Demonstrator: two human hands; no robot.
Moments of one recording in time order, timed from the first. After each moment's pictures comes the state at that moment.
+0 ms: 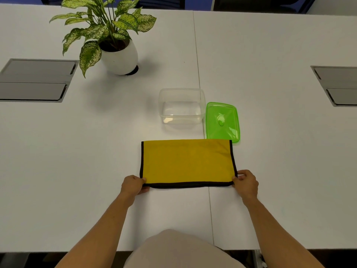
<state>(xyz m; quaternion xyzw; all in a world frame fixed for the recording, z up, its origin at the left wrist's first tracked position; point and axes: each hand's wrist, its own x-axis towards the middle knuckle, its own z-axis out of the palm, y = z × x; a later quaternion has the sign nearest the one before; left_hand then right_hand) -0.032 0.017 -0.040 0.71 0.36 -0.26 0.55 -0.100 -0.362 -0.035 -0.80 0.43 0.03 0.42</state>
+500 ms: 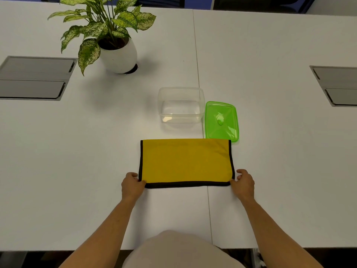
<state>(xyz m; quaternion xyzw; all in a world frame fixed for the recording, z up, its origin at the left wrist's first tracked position) -0.047 0.005 -0.034 0.84 0.28 -0.20 0.43 -0.104 -0.355 -0.028 -0.84 0.38 0.08 0.38</state>
